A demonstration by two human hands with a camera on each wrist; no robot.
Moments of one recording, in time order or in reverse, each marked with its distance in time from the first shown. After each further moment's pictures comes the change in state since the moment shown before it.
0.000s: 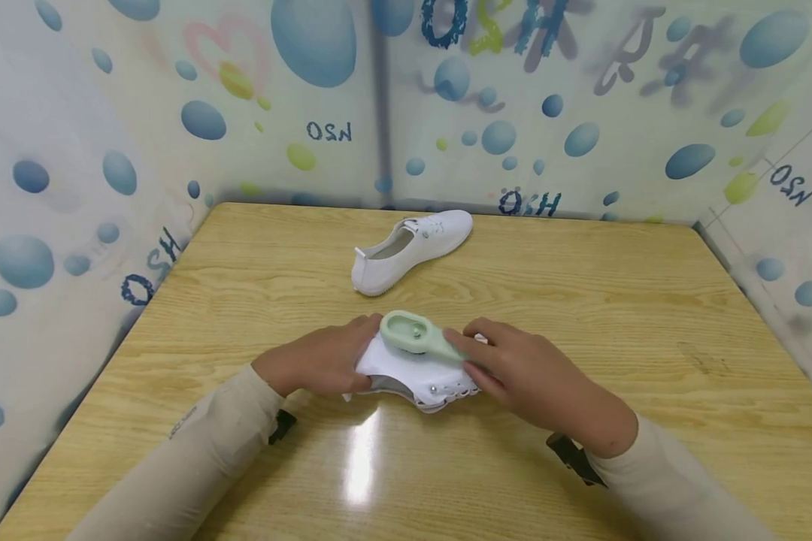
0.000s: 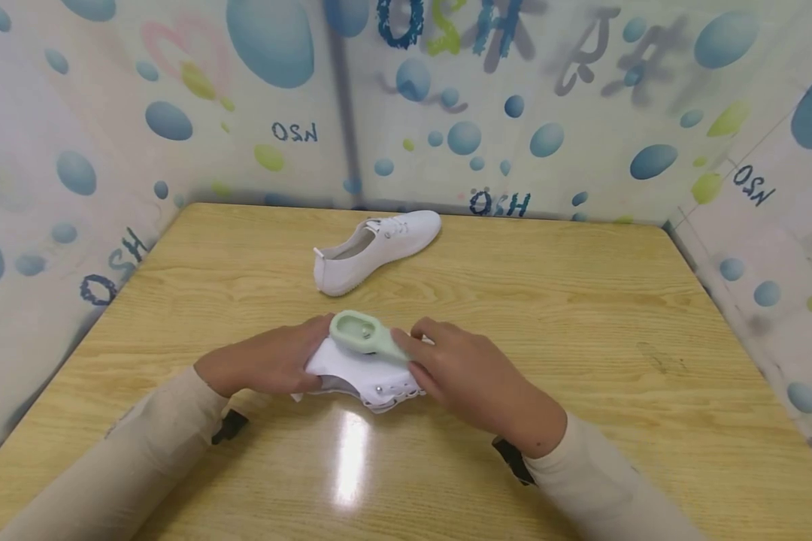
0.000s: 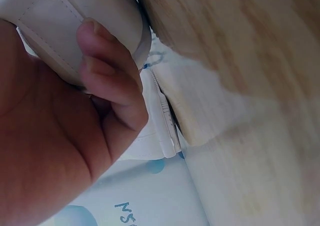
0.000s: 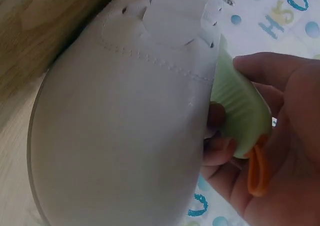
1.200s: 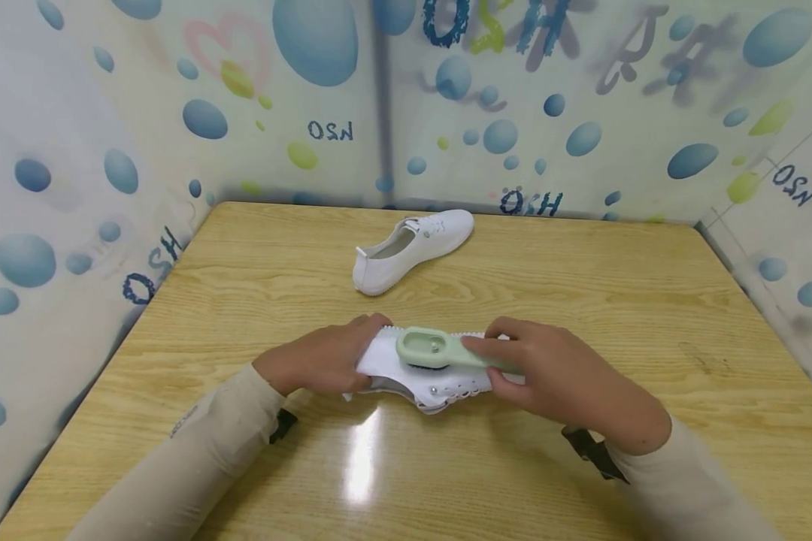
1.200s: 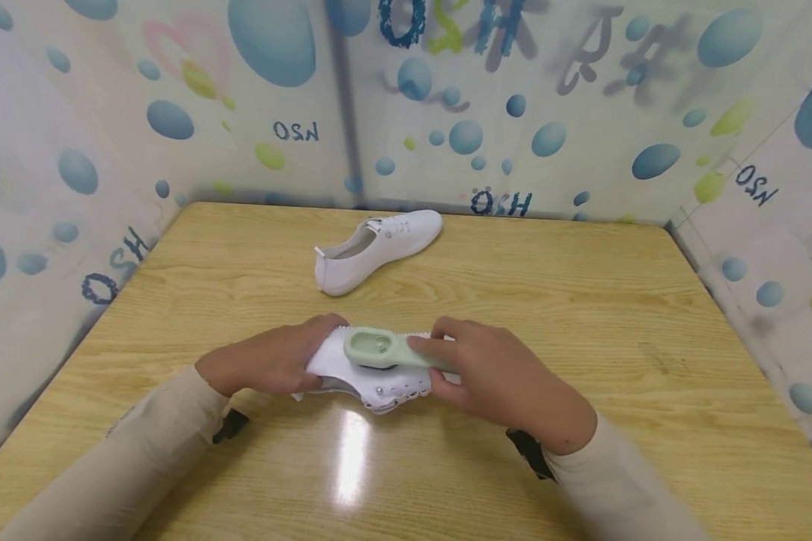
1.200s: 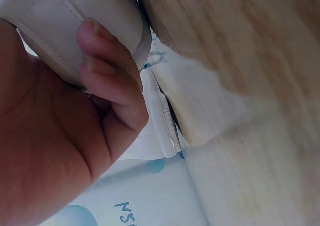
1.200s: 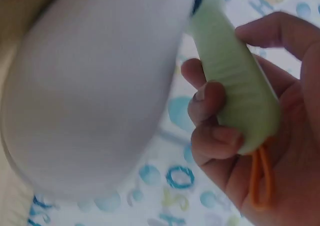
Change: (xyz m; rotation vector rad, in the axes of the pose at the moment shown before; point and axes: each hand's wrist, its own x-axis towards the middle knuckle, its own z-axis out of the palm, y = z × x) left_hand 0.000 0.001 0.000 -0.034 0.004 -0.006; right_hand -0.007 0.006 -0.020 0.004 -0.039 0.026
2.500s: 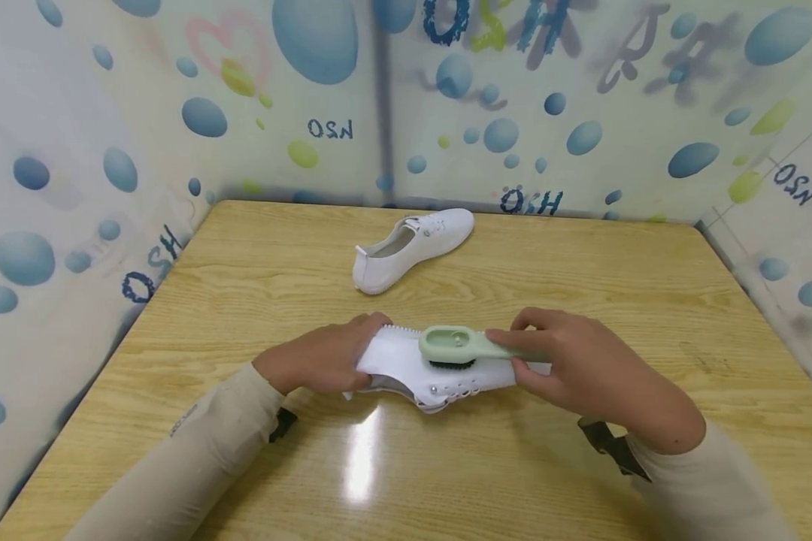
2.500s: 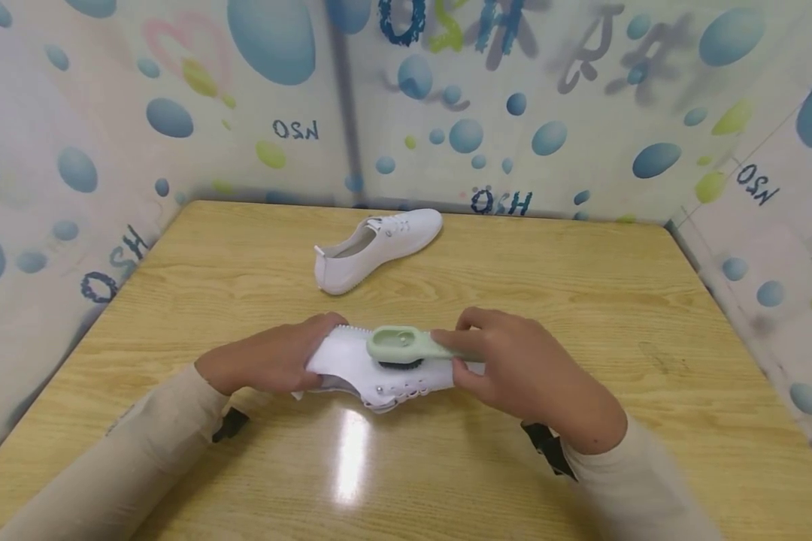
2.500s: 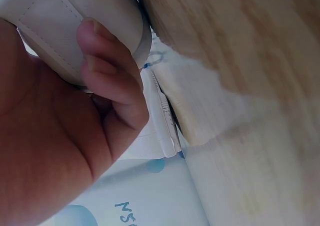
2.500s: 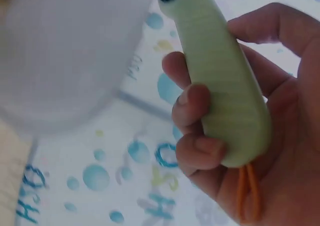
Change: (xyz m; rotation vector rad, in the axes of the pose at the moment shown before) left_hand 0.000 0.002 0.000 0.001 -0.014 -0.015; right_hand -0.011 0.008 -0.016 -0.007 0.021 0.059
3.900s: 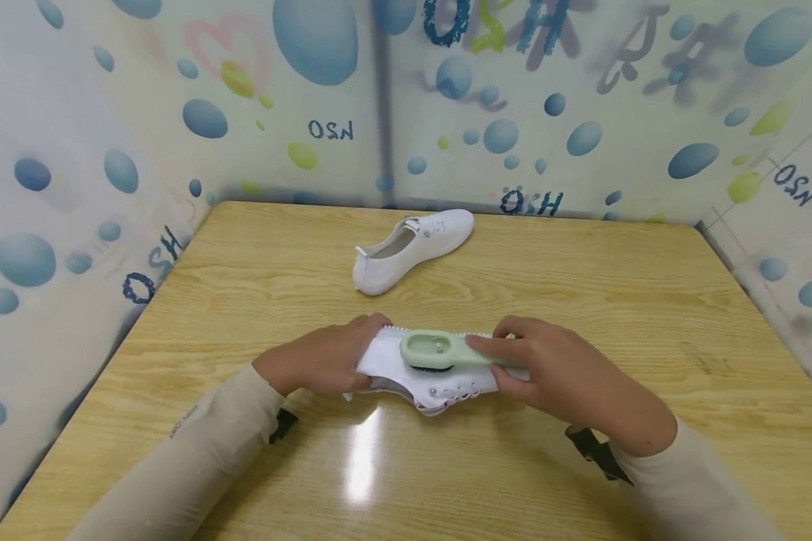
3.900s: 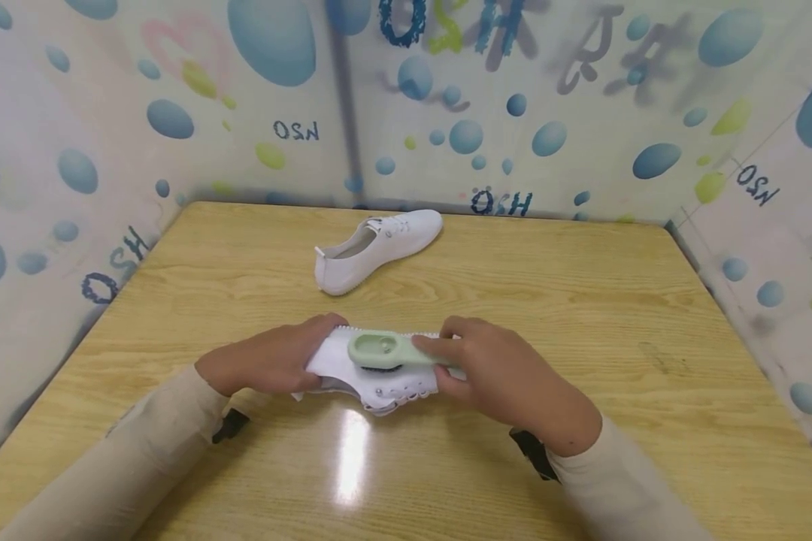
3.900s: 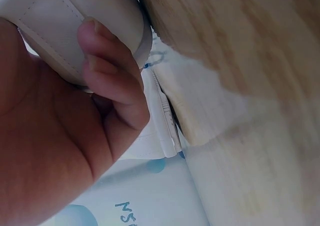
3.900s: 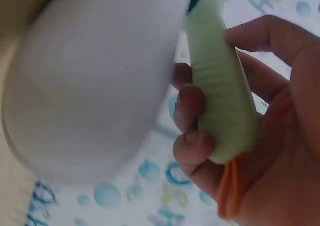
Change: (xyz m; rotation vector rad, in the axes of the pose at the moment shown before) left_hand 0.000 -0.003 0.003 0.009 0.010 0.020; right_hand 0.007 -0.005 0.014 0.042 -0.035 -0.012
